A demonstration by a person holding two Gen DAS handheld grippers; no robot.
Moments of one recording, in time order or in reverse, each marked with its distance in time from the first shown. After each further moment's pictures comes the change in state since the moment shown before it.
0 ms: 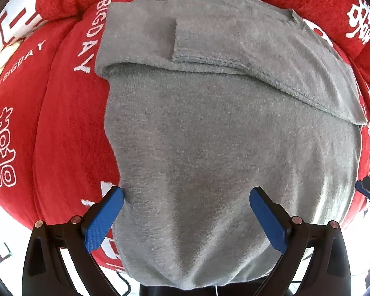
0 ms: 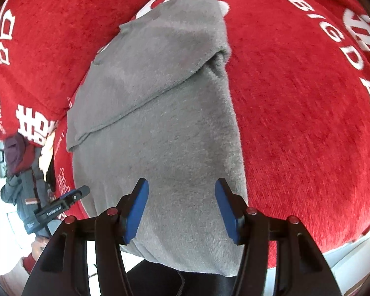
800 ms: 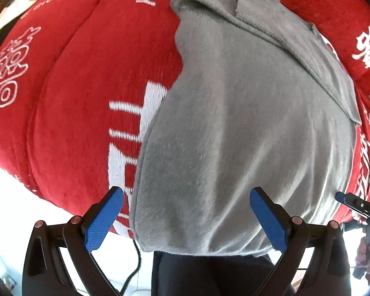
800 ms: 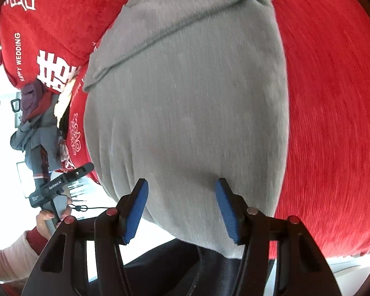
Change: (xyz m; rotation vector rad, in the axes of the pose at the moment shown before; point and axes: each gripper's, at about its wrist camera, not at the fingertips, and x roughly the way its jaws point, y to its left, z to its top) left arm 0.001 0.084 -0.147 -0.177 0.003 -0.117; right arm 0.034 0.005 -0.048 -0.175 0.185 0.112
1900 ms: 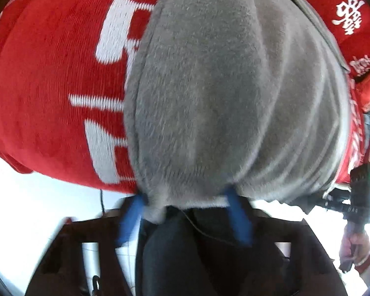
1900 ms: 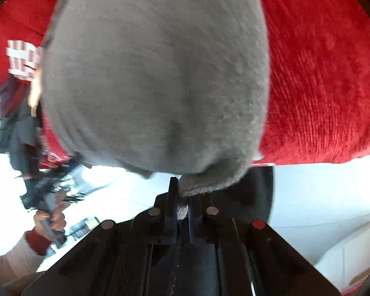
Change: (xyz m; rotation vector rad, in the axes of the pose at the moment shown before) left arm 0.064 0.115 -0.183 0.062 0.084 -0.195; right arm 0.069 -0.049 -0.117 0.151 0.085 -0.011
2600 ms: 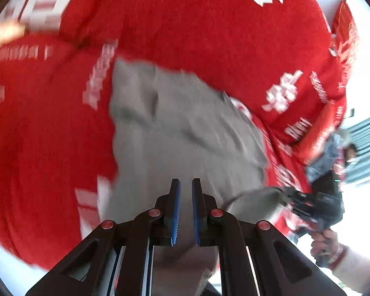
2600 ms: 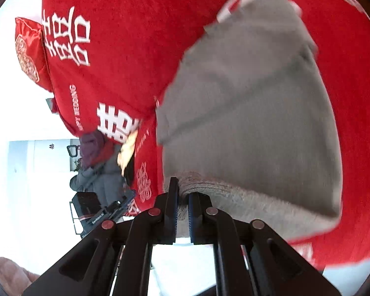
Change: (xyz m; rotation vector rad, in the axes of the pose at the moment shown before) left arm -0.181 -0.016 0.150 0.096 -0.442 -0.184; right arm -0.138 0.095 0.121 -0.079 -0.347 0.405
